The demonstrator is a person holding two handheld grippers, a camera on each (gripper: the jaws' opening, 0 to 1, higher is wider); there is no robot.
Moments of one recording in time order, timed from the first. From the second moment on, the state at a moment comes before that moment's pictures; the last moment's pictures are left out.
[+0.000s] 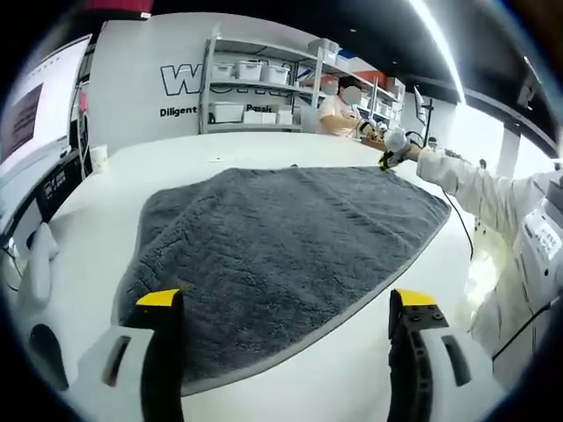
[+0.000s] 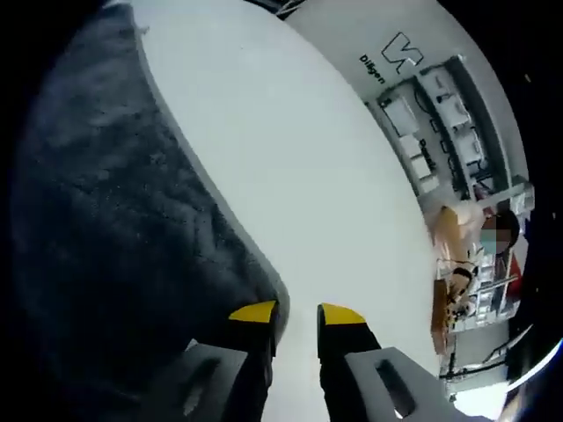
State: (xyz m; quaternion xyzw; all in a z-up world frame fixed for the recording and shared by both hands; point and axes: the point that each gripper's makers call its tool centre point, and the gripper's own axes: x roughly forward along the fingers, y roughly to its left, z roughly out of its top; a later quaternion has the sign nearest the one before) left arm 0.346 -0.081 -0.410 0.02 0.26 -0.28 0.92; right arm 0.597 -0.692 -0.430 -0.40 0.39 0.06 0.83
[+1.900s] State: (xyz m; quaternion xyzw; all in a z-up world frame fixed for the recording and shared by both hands) left arm 0.346 -0.091 -0.409 0.01 0.26 -0.29 0.92; right arm 0.335 -0.634 -0.420 -0.14 0.41 0.21 0.88
